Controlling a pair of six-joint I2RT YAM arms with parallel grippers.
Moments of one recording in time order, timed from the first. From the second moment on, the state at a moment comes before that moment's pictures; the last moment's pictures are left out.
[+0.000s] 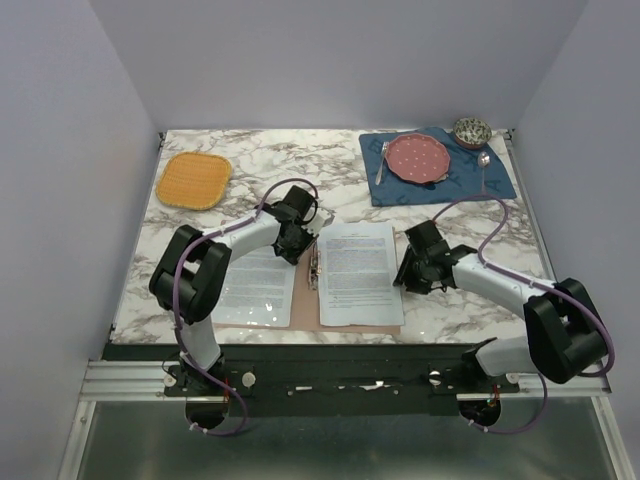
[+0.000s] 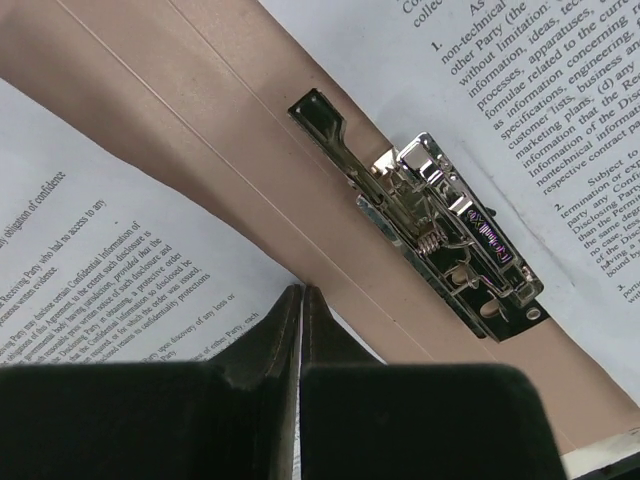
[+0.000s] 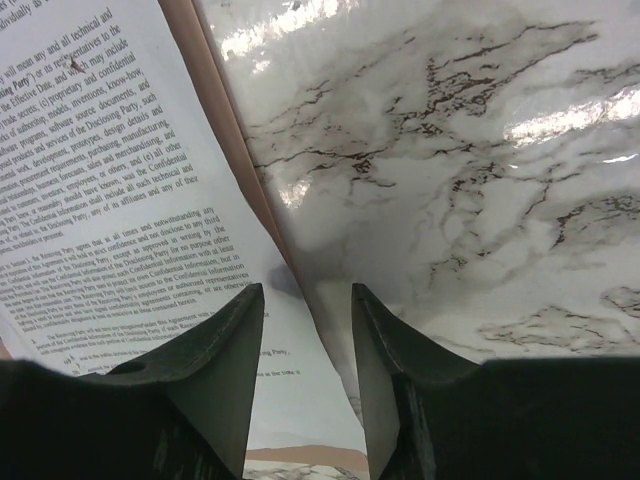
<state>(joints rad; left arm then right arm) -0.55 1.79 1.14 -0.56 0.11 0.17 0.49 1.37 0.67 -0.43 0.08 0.83</state>
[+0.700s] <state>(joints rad) -0.58 1.82 1.17 -0.54 0.11 0.14 0.54 1.31 0.63 -0.45 0.05 0.85</state>
